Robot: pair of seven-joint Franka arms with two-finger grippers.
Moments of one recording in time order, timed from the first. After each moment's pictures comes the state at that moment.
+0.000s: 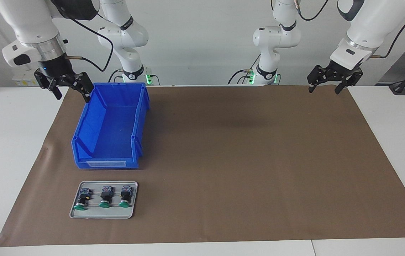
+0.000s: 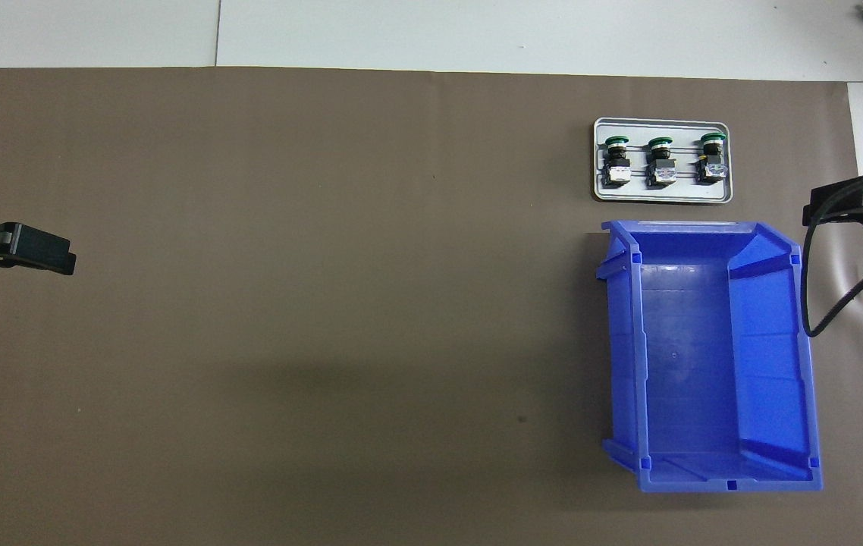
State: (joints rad) left arm -0.06 -0.03 -0.01 -1.57 -0.02 1.50 0.06; right arm 0.04 0.01 -0.06 -1.55 -0.03 1.64 0.12
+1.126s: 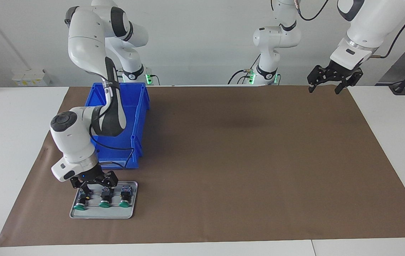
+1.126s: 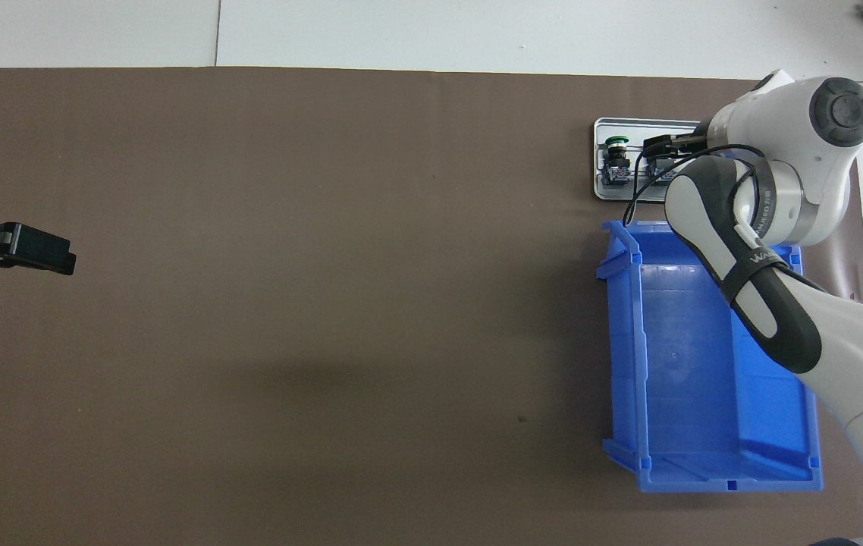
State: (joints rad) left arm -0.06 -0.03 -0.01 -1.57 -0.02 1.50 0.06; right arm 0.04 0.61 -0.05 -1.54 0.04 2.42 -0.04
